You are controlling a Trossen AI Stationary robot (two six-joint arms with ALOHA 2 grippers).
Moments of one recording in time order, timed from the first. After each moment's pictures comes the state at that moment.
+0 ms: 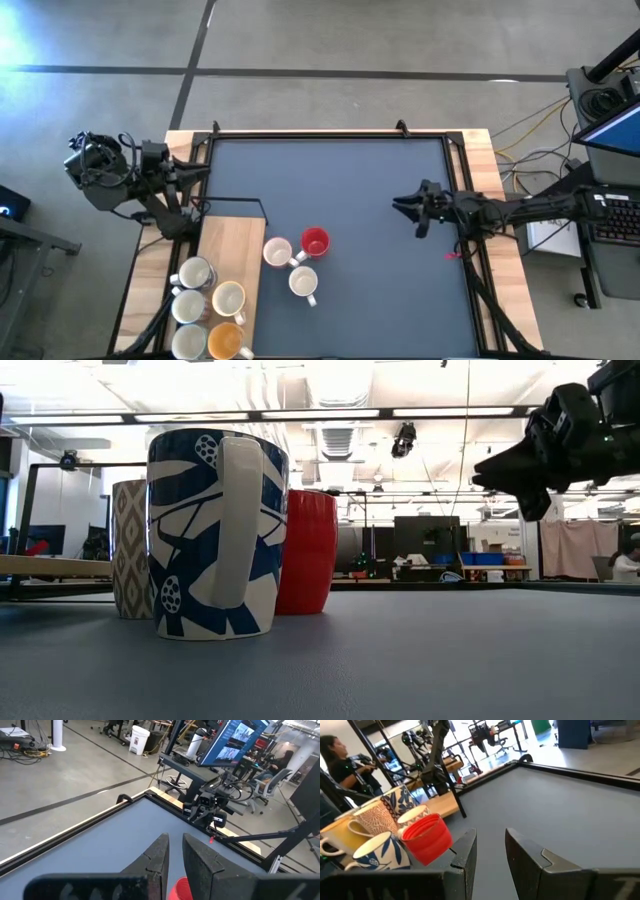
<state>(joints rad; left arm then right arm) -0.78 0.71 1.28 -1.10 -1.12 -0.87 -0.02 0.49 0.01 0.43 0.18 0.40</state>
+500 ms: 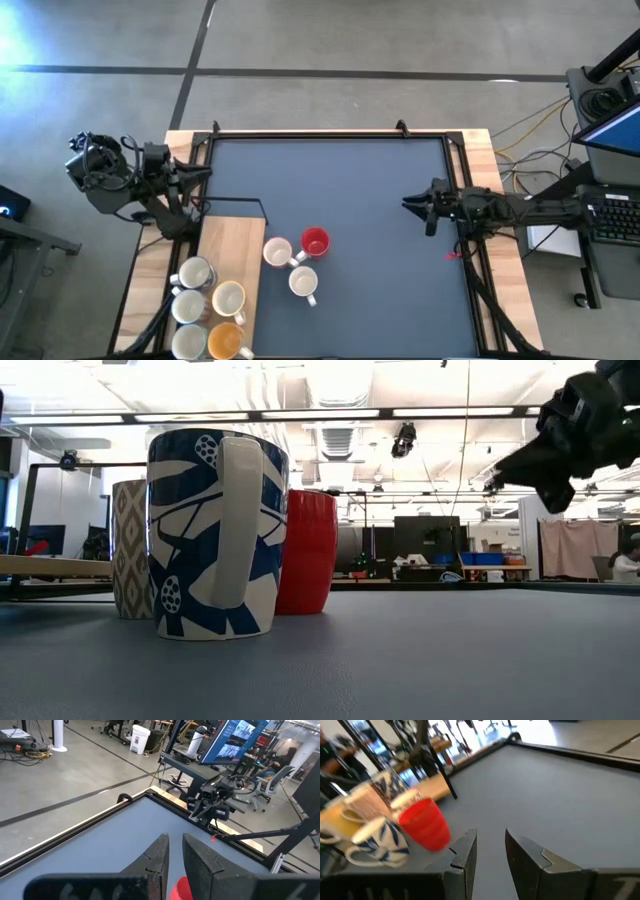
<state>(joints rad) -0.78 0.72 1.28 -1.10 -1.12 -0.87 -0.02 0.20 0.15 -0.14 0.18 0.46</state>
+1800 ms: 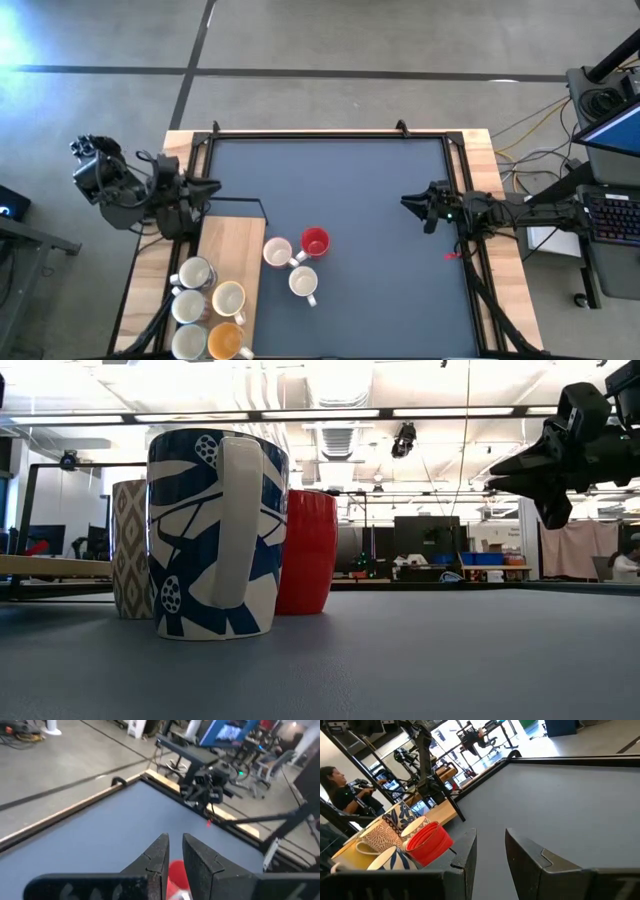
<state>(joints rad) -0.78 0.81 1.28 -1.12 -1.05 -0.97 -0.02 0.17 0.01 0.05 0.24 0.58</state>
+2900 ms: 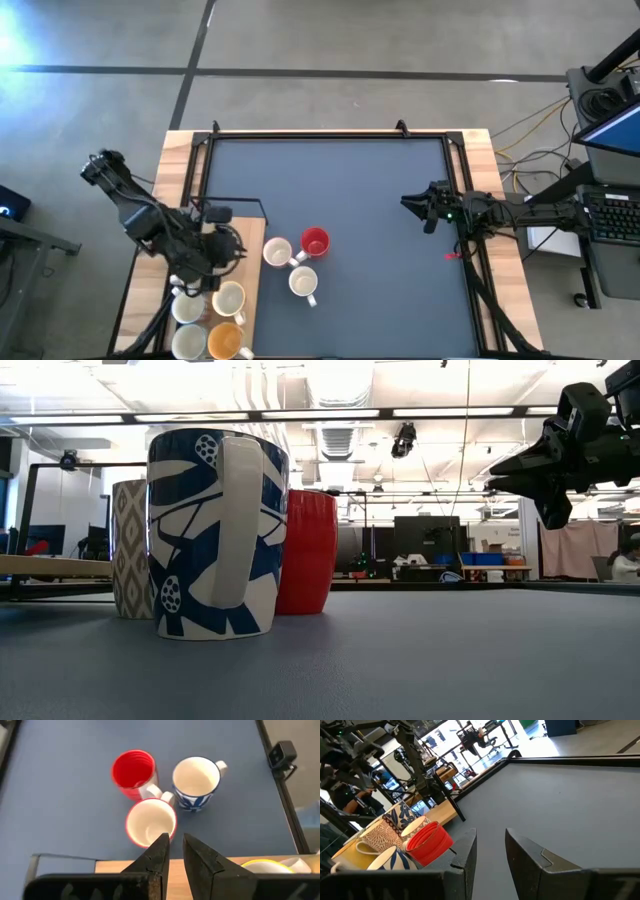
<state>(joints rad) -0.72 1.16 1.28 -1.12 -0.47 -0.51 -0.02 0.17 0.01 0.04 0.24 0.58</state>
